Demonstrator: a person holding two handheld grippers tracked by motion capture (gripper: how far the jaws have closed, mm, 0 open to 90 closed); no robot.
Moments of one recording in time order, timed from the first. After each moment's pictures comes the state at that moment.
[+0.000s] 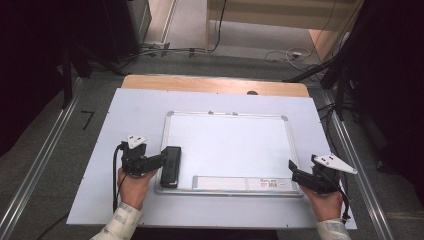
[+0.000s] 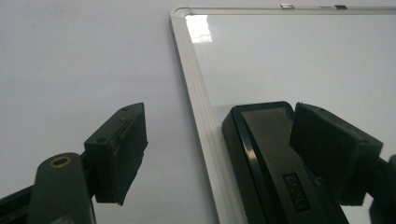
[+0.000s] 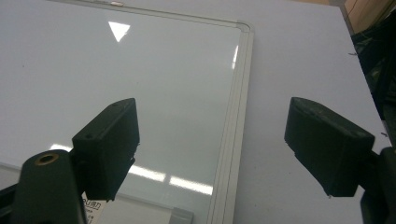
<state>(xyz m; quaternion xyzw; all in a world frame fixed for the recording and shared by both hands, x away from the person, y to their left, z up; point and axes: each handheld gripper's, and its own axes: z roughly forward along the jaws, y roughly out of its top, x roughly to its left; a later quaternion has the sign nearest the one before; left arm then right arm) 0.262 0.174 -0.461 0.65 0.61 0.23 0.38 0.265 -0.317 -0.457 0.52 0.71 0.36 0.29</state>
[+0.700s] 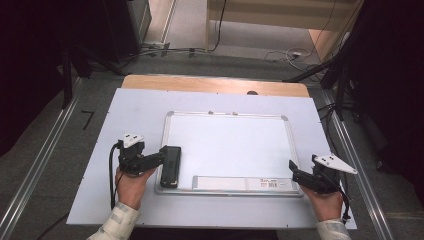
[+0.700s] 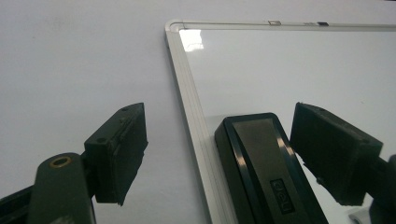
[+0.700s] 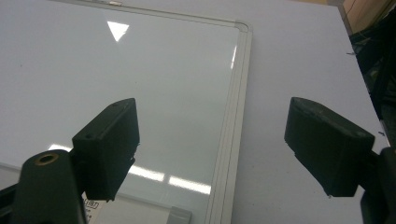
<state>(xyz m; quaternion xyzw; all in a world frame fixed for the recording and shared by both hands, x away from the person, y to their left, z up) 0.260 0.178 -0.452 0.65 0.61 0.22 0.40 0.264 -0.318 -0.457 0.53 0.71 0.36 0.29</state>
